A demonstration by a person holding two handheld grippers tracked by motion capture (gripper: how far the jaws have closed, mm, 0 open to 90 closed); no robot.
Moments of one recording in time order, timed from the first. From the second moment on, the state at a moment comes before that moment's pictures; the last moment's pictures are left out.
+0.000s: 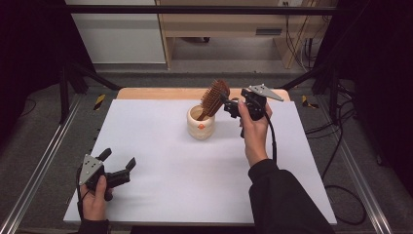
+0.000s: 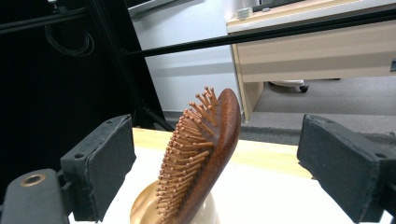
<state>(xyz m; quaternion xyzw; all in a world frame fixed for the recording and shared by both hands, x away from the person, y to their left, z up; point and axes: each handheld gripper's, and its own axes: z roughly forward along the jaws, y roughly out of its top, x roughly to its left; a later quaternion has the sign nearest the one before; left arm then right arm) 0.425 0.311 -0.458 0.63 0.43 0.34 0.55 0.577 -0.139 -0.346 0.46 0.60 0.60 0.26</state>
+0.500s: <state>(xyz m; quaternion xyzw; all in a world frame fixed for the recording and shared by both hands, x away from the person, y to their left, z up) 0.425 0.312 -0.459 0.64 0.43 0.34 0.54 0.564 -0.139 -0.343 0.43 0.64 0.57 0.30</state>
